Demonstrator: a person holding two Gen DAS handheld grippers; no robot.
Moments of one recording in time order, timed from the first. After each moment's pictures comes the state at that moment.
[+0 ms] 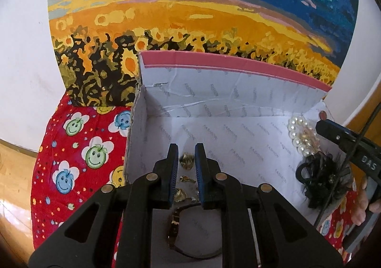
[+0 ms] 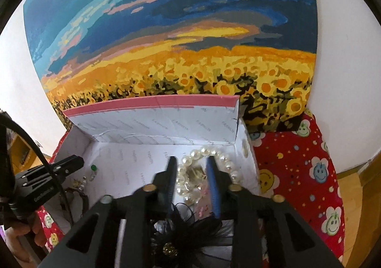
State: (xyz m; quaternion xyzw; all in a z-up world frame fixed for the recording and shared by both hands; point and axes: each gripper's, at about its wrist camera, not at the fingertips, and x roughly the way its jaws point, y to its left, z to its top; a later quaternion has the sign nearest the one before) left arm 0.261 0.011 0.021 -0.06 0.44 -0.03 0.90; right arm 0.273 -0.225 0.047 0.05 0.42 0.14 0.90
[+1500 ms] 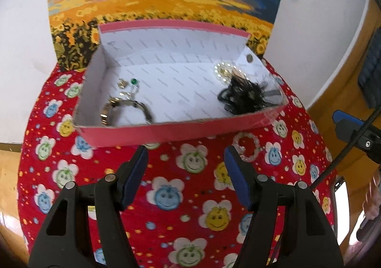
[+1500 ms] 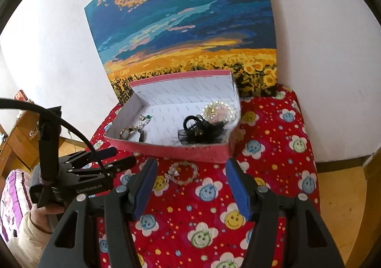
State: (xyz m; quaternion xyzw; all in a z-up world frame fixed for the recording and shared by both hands) left arm 0.117 -0.066 0.043 -0.03 0.45 -0.10 0.89; right arm 0.107 -0.279 0.104 0.06 0.41 0.20 0.89
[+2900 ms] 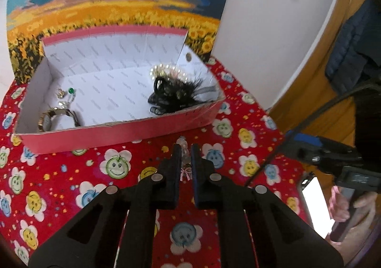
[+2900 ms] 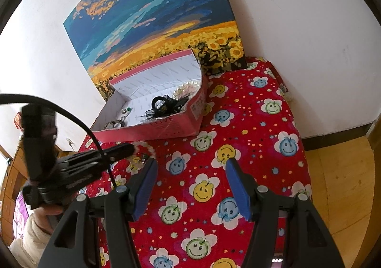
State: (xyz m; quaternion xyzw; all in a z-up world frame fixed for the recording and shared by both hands) left arm 0.102 -0.120 0.053 -0.05 0.42 -0.21 0.88; right arm 0.089 -0.335 0.064 0.12 0.42 0.18 0.88
